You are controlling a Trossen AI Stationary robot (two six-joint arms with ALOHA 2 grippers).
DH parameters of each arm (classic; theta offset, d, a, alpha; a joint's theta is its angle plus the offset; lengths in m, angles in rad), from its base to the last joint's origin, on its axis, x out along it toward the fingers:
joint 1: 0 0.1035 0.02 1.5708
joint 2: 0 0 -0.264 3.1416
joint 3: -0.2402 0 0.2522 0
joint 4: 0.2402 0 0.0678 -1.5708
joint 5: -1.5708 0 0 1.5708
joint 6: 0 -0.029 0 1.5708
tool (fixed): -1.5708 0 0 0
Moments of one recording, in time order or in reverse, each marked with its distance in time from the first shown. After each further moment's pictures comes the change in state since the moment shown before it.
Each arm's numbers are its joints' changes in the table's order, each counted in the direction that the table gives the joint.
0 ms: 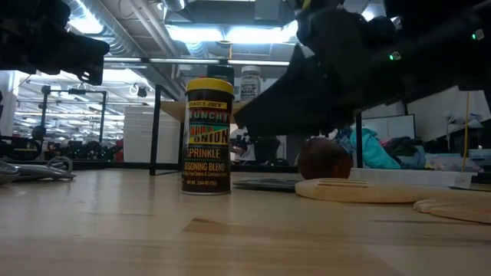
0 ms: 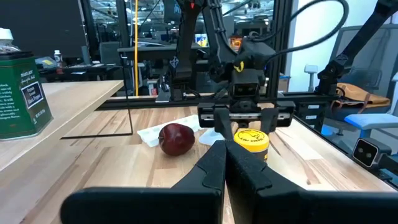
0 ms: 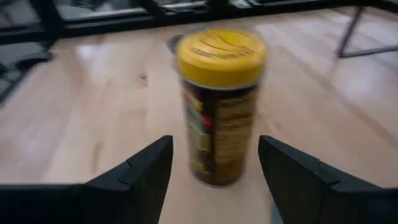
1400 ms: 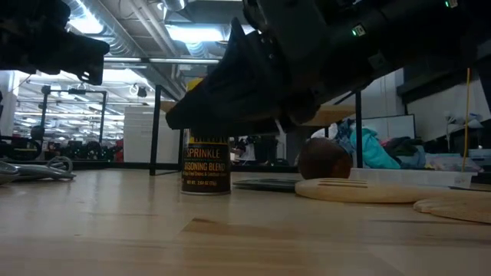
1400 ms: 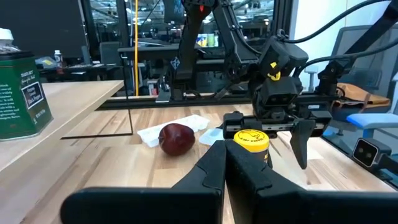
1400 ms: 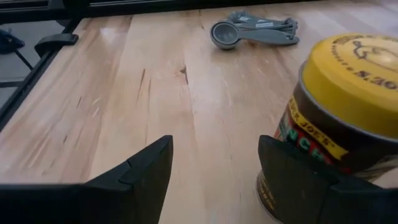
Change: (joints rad) left arm 0.000 0.000 0.000 0.000 0.000 -0.001; right arm 0.021 -0.135 -0.288 0.220 -0.080 -0.002
